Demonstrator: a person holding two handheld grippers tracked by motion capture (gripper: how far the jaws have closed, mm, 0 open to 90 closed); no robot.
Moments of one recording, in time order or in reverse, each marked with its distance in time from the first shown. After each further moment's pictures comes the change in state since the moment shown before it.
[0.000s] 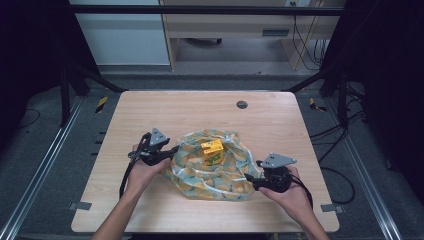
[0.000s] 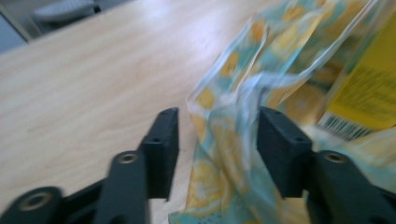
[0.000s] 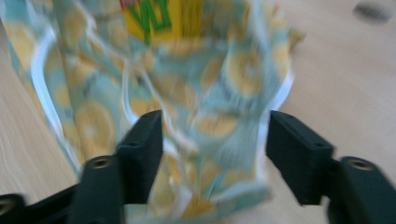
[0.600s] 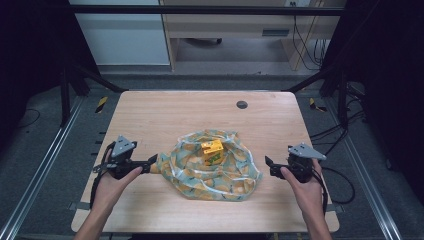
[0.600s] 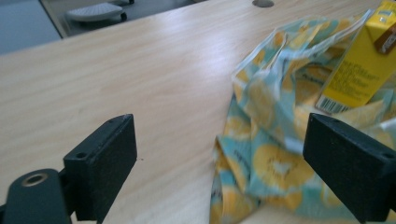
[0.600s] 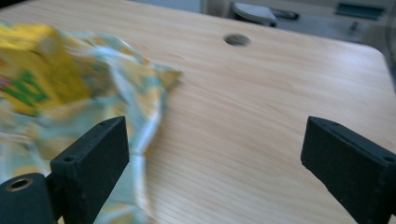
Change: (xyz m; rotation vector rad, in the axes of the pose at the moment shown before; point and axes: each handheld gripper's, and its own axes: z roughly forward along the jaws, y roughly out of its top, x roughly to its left) left arm 0.026 -0.040 -0.080 -0.055 0.050 -0.133; right arm -0.050 -0.015 -0.024 -0.133 -0.288 0.231
